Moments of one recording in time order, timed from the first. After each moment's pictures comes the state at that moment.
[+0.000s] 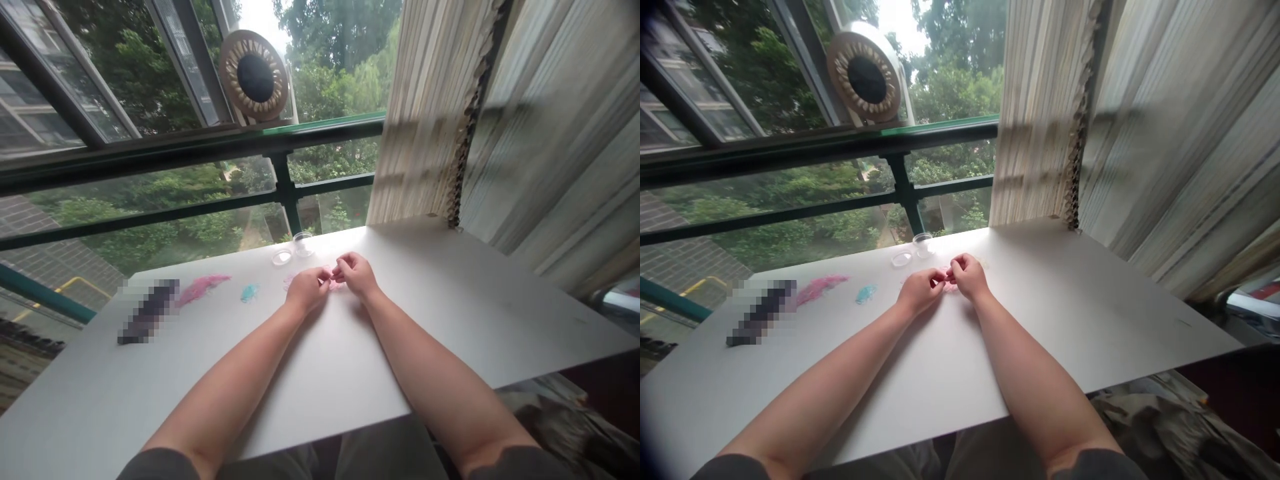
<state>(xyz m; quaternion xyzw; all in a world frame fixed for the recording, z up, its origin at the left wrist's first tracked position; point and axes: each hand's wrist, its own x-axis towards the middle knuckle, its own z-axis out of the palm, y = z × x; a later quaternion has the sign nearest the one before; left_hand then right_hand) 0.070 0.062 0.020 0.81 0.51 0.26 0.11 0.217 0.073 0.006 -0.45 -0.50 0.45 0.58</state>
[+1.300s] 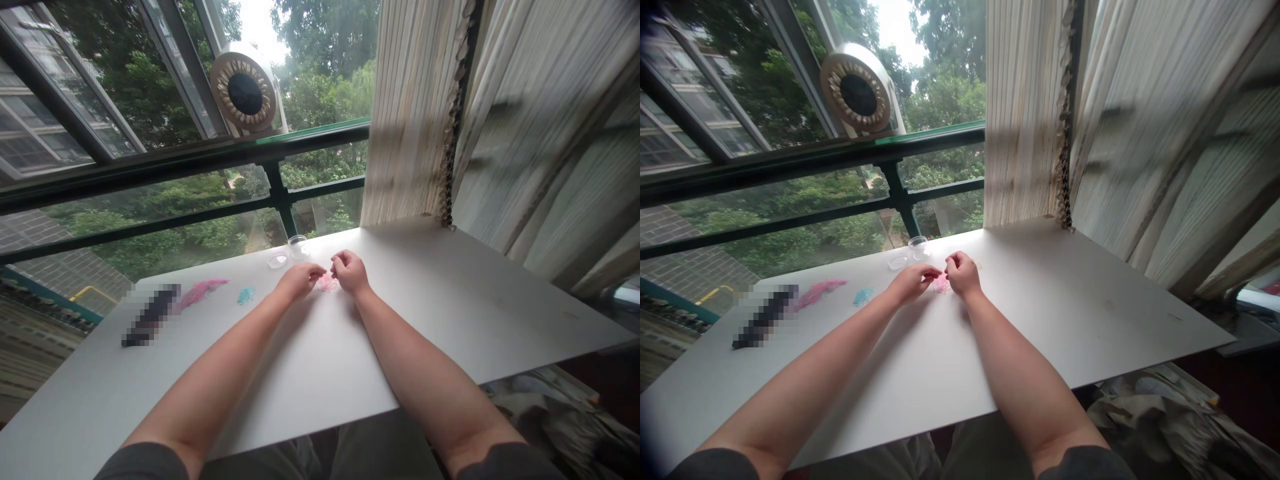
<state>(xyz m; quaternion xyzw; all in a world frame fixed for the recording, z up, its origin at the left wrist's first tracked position) 0.062 0.083 0.038 0.86 0.45 0.21 0.13 0.220 0.074 0.011 -0.48 -0.54 0.34 0.60</state>
